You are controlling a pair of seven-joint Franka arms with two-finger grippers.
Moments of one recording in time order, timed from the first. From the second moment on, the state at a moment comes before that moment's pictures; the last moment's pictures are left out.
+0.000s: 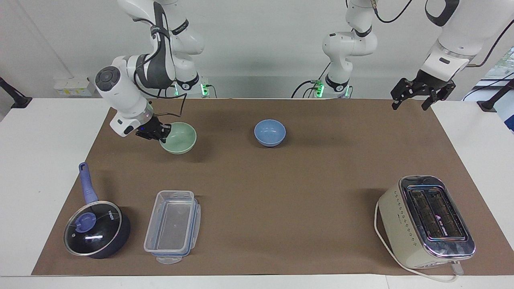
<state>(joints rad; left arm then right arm) -0.03 -0.03 -0.01 -1.57 -0.02 1.54 0.02 -0.12 -0.02 0.13 -2.12 0.11 1.96 -0.12</state>
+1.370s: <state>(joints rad) -0.03 -0.03 -0.01 -1.57 -0.02 1.54 0.02 0.50 0.03 0.14 -2.14 0.21 2.17 0.56</state>
